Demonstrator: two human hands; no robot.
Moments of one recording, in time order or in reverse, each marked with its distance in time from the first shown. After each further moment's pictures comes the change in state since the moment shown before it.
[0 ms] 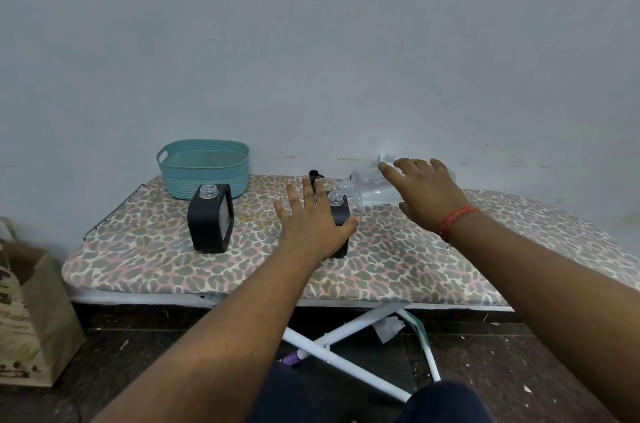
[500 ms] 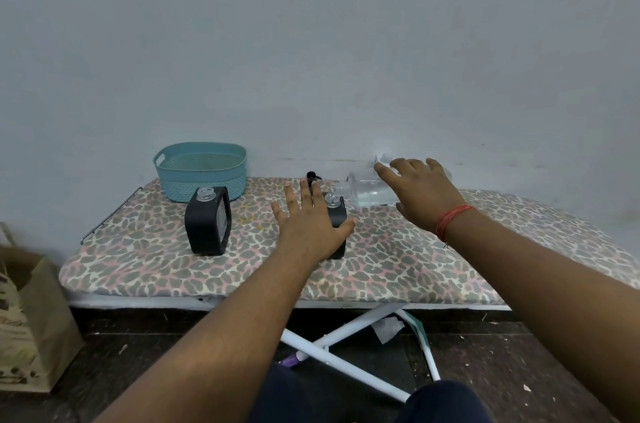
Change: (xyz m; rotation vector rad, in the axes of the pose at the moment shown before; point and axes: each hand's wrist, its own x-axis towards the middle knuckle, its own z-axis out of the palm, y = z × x) left_hand 0.000 -0.001 0.002 0.021 0.018 0.002; right_hand -0.001 0.001 -0.003 -0.019 -0.004 -0.013
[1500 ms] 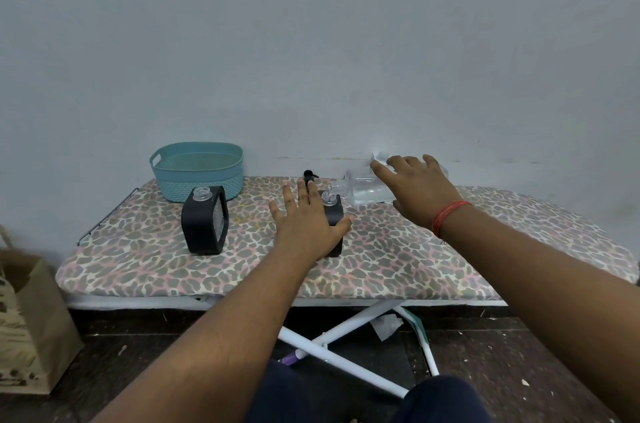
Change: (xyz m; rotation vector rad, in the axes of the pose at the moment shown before) left_hand -0.001 0.001 0.000 0.009 0.004 0.001; right_hand 0.000 -0.001 0.000 -0.021 -0.003 0.001
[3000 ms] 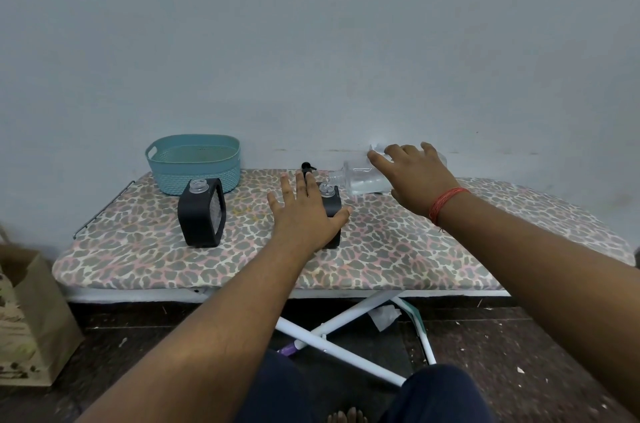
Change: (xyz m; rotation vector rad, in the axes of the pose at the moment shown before) left_hand -0.002 0.001 -0.001 -0.002 0.009 0.006; right_hand 0.004 0.002 -0.002 -0.039 -0.003 -0.006
